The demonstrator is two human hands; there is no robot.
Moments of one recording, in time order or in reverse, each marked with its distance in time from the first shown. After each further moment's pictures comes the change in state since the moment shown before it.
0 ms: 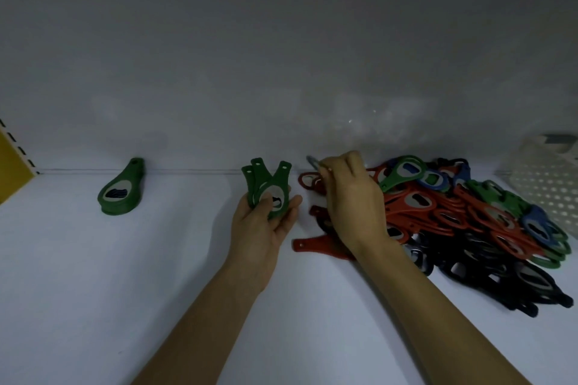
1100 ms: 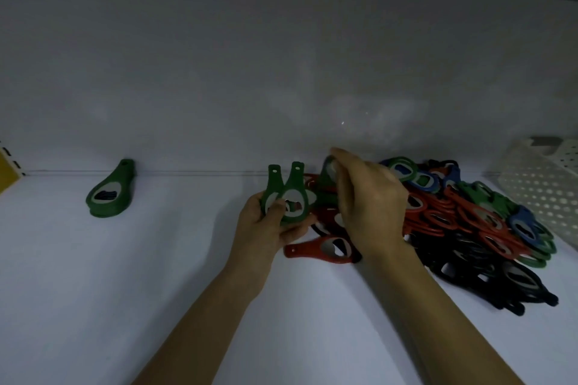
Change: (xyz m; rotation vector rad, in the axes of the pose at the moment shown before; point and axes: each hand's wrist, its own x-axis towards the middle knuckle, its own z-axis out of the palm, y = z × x) left_hand -0.002 -0.006 0.003 0.358 -0.087 0.034; right_hand 0.000 0.002 -0.026 -0.119 0.356 -0.175
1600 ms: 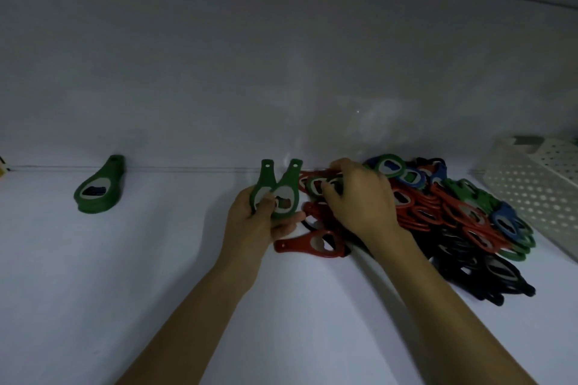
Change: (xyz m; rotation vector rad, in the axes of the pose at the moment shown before) left_hand -0.006 0.002 0.004 0.063 0.015 0.052; right_hand -0.002 0.023 0.003 -0.041 -0.636 0.346
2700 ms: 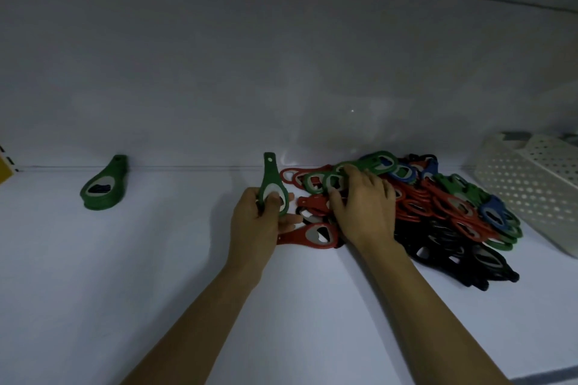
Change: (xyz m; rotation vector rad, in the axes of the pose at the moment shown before) left_hand -0.005 -0.014 0.007 0.198 0.076 0.130; right_hand -0.023 0.014 0.011 -0.103 0.053 0.154
